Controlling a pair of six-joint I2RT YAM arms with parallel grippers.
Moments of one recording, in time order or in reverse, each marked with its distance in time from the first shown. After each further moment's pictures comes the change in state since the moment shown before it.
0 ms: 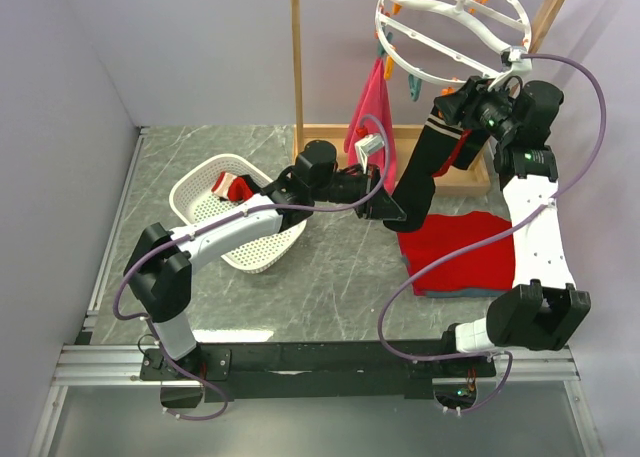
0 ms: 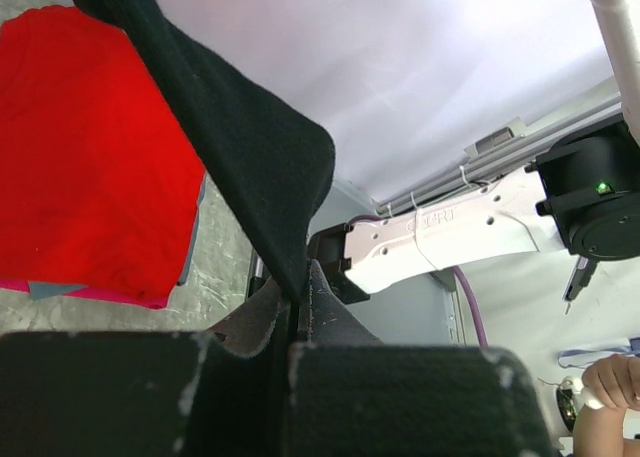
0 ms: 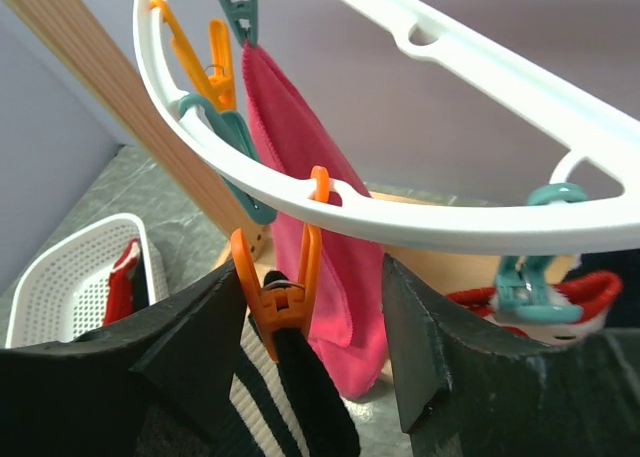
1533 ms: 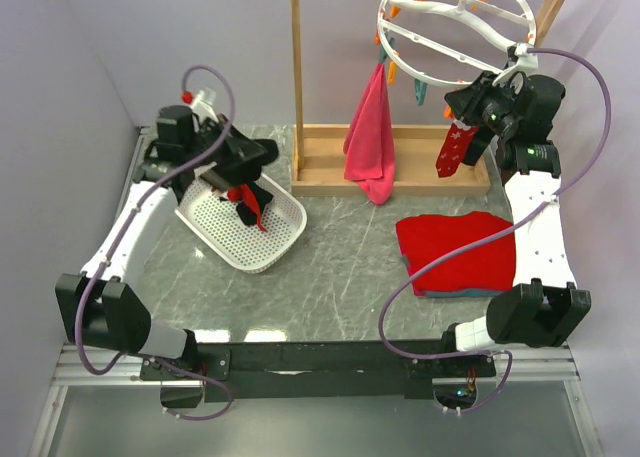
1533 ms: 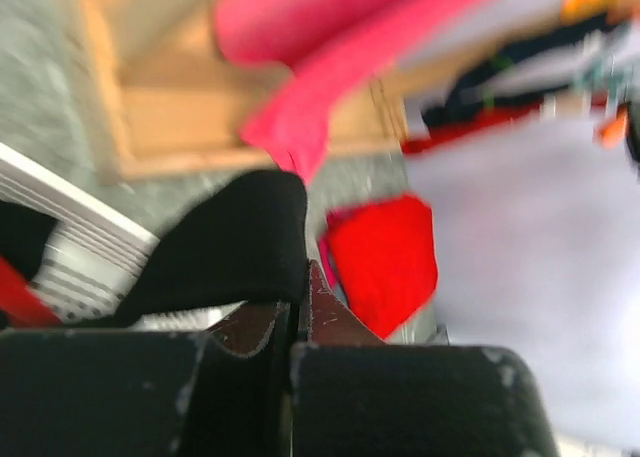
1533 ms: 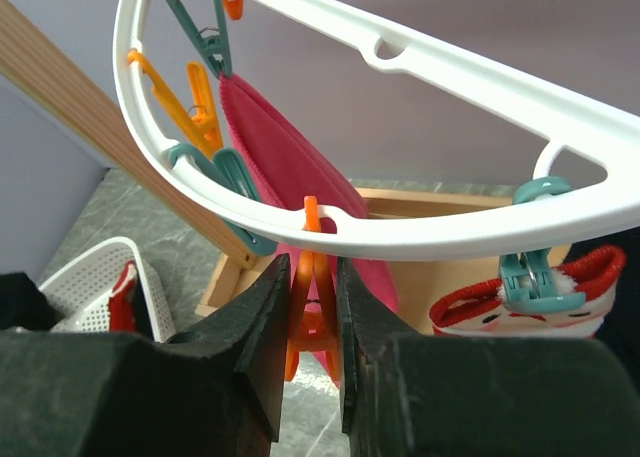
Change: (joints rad) left arm 0.674 -0.332 -0.137 -0.467 -0.204 -0.015; right arm 0.010 0.024 0.066 -0.089 0.092 0.046
